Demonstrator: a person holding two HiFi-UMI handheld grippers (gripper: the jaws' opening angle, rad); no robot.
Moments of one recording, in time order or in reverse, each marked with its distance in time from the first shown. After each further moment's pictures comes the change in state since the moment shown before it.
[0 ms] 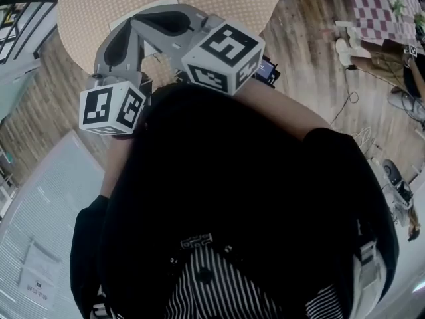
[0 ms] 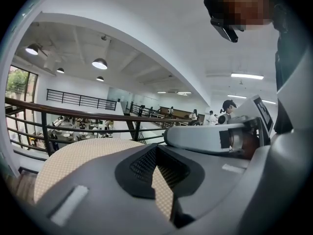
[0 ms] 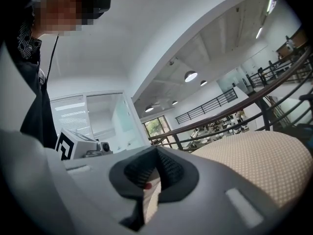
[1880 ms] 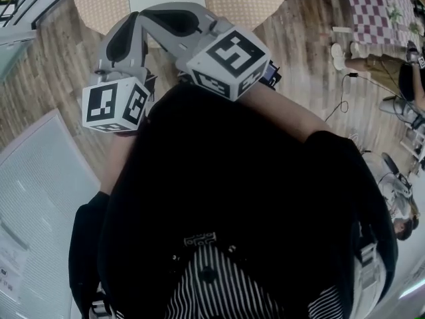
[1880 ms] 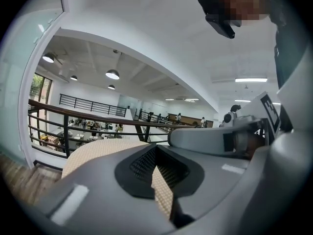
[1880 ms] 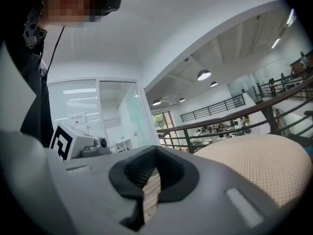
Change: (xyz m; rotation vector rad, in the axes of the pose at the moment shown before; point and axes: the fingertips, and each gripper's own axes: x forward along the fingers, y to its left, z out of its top) left arm -0.199 0.001 -0.045 -0.027 -0.090 0.106; right arm -0.006 0.187 -0.081 -0.144 0.060 0.018
